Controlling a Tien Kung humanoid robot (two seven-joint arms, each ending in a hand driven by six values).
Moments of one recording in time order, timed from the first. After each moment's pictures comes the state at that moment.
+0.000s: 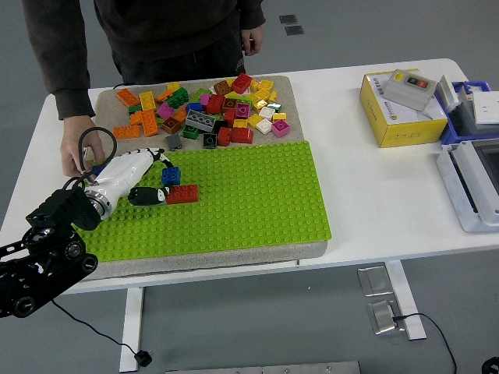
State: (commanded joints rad) left arm -0.68 0.44 -0.45 -1.21 1.65 0.26 0.26; right arm 0.26 -0.21 0.72 0.26 -0.26 -0.38 -0.25
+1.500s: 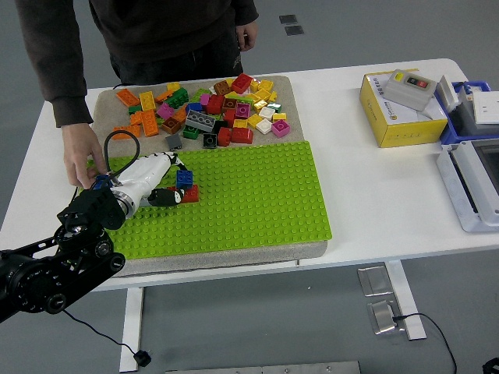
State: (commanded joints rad) left arm -0.69 0.35 -0.47 -1.17 1.71 0.23 0.34; right arm 0.26 -0.21 0.73 0.25 -0.25 -0.37 -0.24
